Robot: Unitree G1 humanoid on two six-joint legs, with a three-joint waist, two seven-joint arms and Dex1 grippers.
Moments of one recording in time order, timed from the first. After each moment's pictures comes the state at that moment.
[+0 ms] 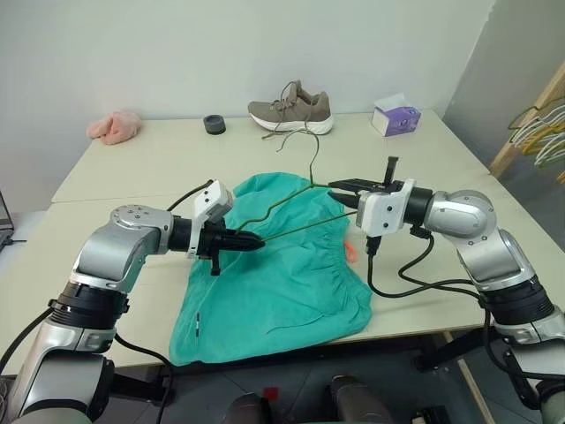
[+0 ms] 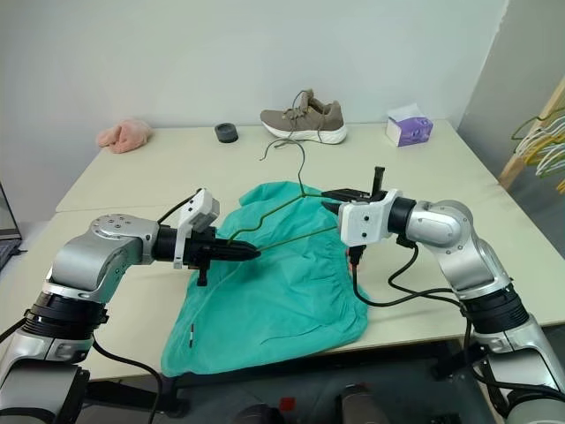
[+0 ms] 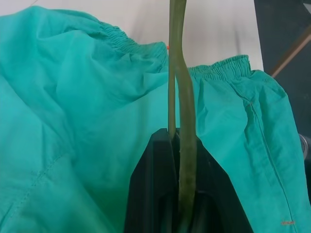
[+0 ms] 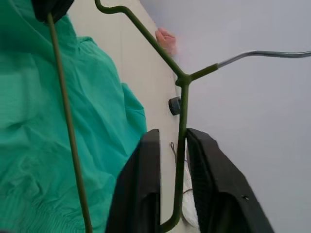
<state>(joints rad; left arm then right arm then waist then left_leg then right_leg) -0.58 0.78 -0.13 0.04 -0.40 0.68 -1.24 -0.62 -0.64 0.24 -0.09 -0.19 -0.24 0.81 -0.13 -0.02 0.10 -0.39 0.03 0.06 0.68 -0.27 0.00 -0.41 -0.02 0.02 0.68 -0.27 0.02</state>
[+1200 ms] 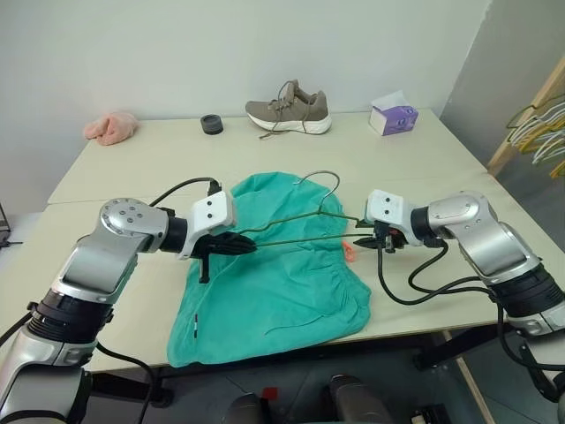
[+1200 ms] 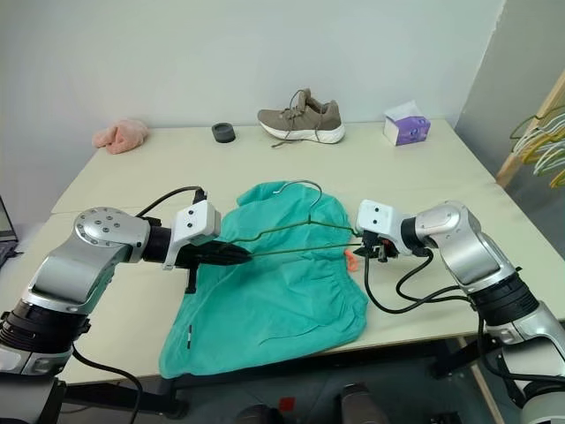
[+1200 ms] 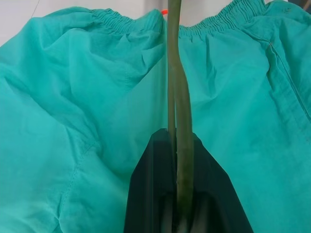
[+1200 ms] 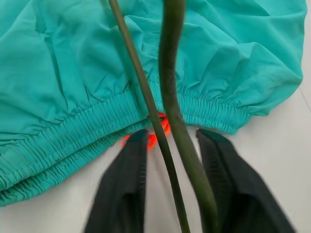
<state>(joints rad) -0.52 0.88 -0.16 -0.13 -0.25 0.50 -1.25 -0.70 -0.74 0.38 -0.02 0.02 0.51 1.11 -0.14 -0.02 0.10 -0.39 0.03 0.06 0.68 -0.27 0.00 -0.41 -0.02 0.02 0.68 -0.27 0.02</state>
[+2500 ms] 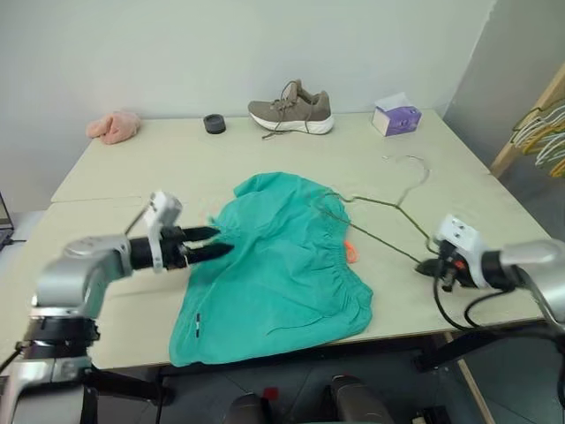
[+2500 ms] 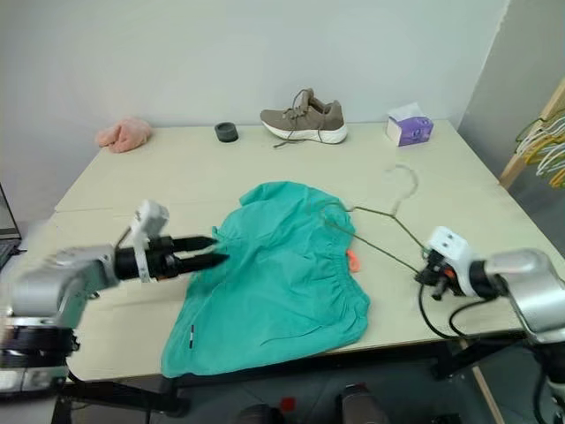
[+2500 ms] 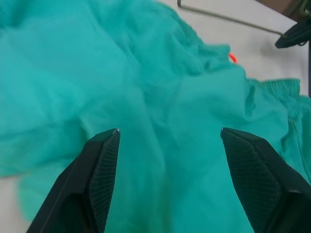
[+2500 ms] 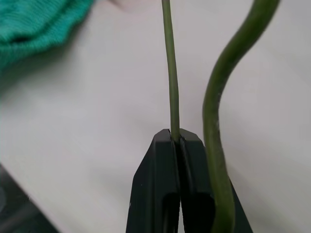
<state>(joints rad) -0.34 0.76 0.08 0.07 -0.49 0.69 -1.13 -0.17 -0.93 -0.05 -0.23 0.21 0.93 1.05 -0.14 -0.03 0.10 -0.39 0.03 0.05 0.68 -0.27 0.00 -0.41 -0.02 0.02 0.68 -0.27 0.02</state>
